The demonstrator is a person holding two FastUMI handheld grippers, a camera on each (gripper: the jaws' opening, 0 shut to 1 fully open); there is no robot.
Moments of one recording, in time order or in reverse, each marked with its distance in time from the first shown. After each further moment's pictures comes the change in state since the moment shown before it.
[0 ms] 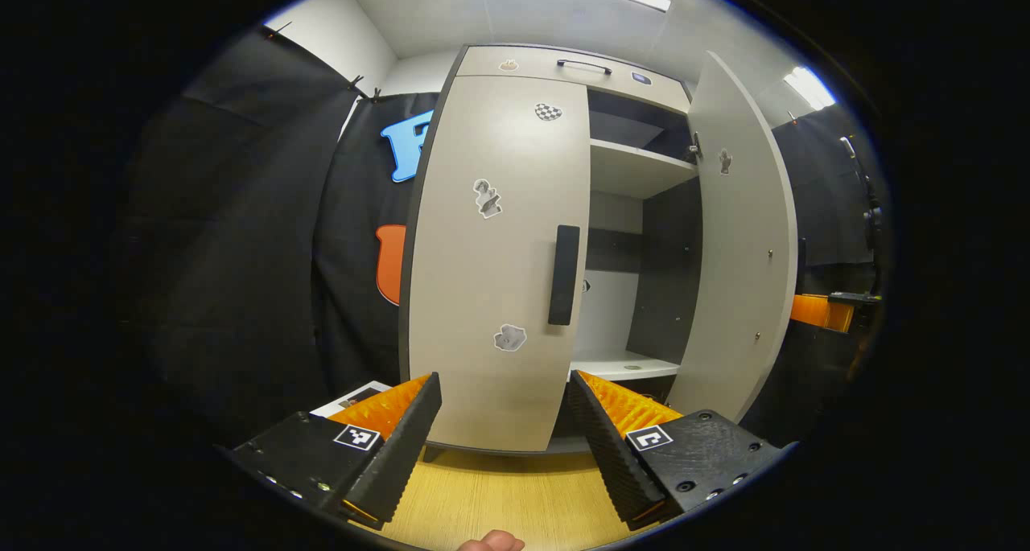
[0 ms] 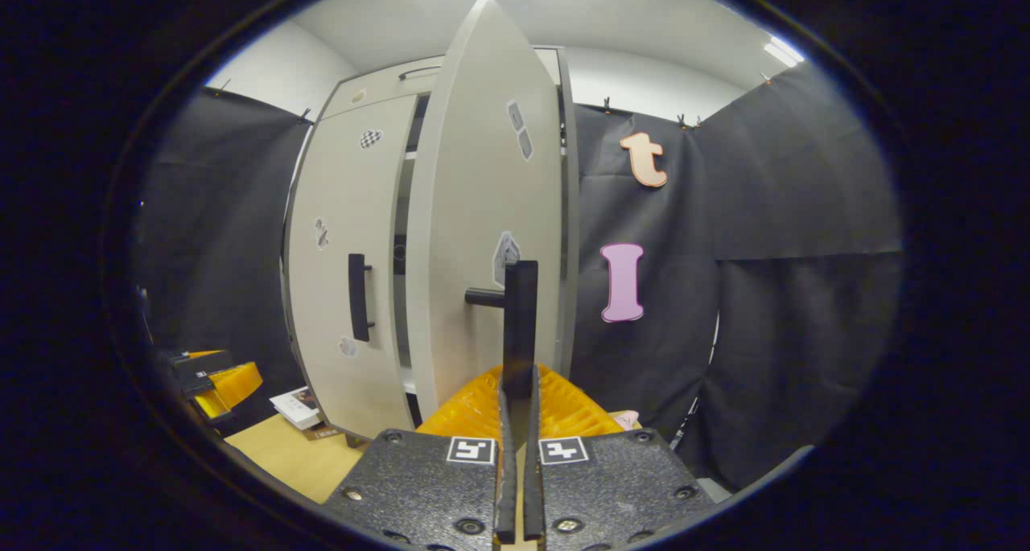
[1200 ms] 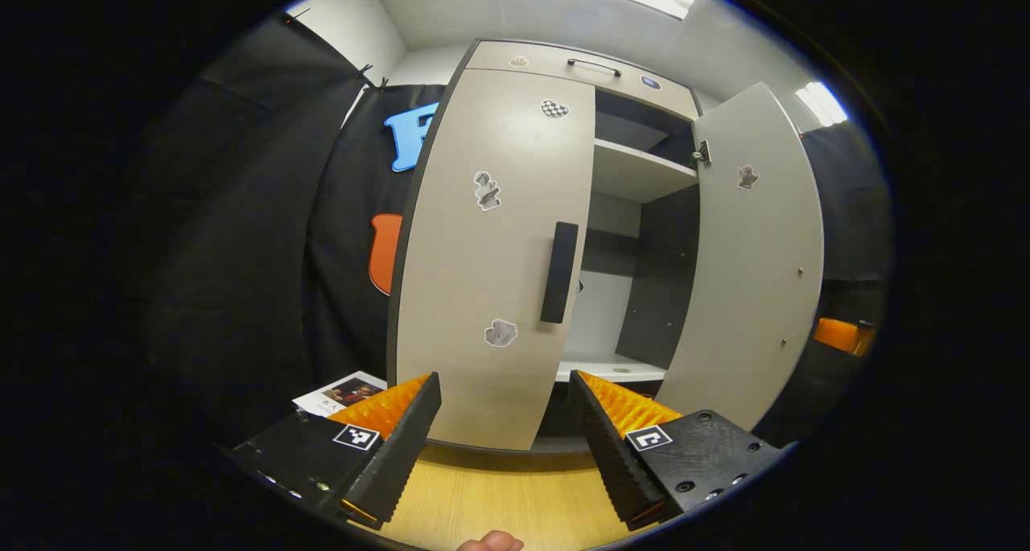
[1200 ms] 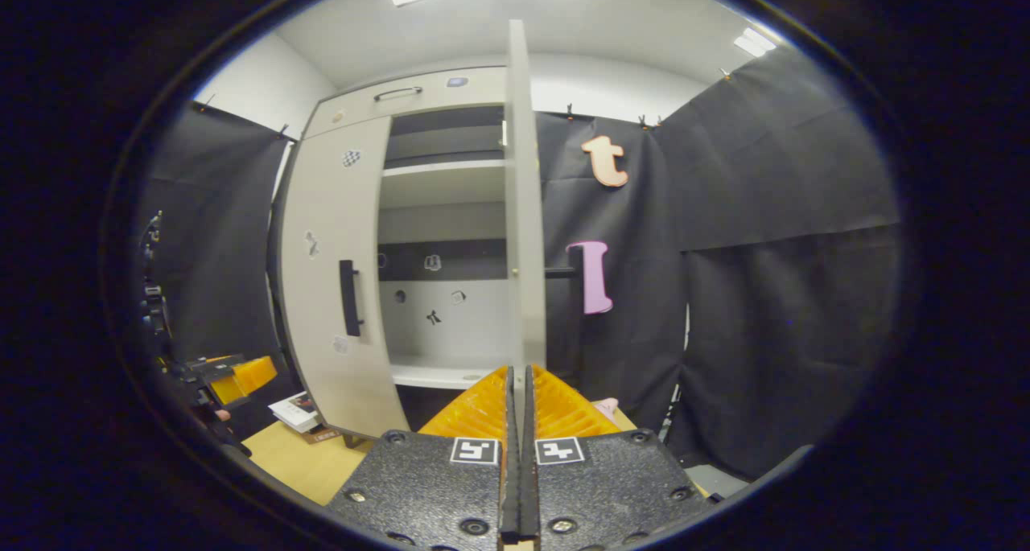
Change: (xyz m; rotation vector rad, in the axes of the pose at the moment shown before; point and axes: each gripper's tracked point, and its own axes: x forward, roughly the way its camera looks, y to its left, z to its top) left arm 0.002 0.001 -0.010 -0.040 0.016 0.000; right arm -0.058 0.000 -0.014 0.042 -0.036 -0.033
